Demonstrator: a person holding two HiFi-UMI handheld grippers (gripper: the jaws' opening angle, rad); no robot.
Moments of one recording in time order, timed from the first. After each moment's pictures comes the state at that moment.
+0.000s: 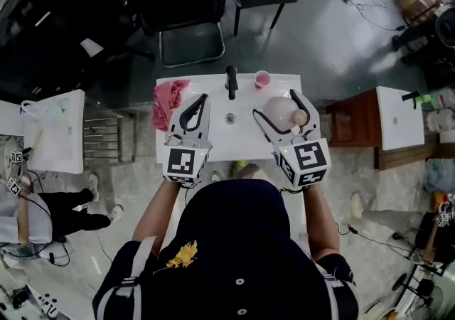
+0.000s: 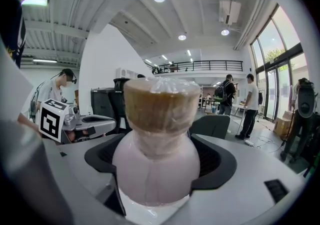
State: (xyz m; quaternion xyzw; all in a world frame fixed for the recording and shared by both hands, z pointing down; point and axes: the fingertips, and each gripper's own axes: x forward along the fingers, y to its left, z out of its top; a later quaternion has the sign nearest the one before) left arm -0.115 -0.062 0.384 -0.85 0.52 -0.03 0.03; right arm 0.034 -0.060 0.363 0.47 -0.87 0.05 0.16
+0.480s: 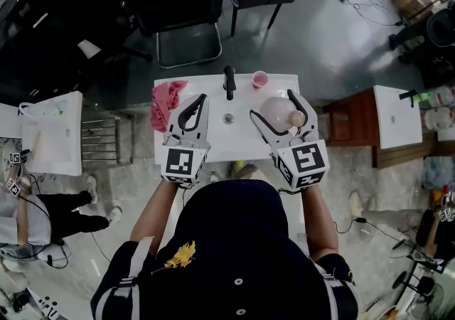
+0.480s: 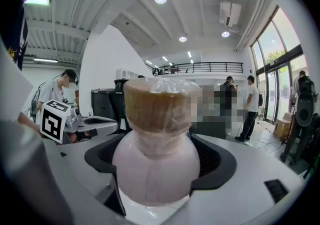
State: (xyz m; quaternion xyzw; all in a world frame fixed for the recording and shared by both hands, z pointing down) left arm -0.111 -0.062 0.379 -0.86 0.51 -0.03 0.04; right arm 0.029 -0.057 0.357 0.47 -0.87 0.05 0.16
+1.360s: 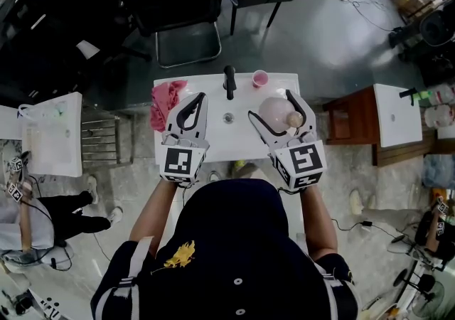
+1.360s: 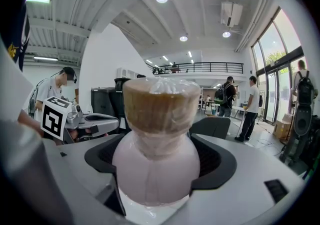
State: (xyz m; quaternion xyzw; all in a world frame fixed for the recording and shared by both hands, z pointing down) left arm -0.114 -0.066 0.380 -0.86 0.51 -0.04 0.04; right arm 0.026 -0.057 0.362 0.47 -0.87 0.04 0.16
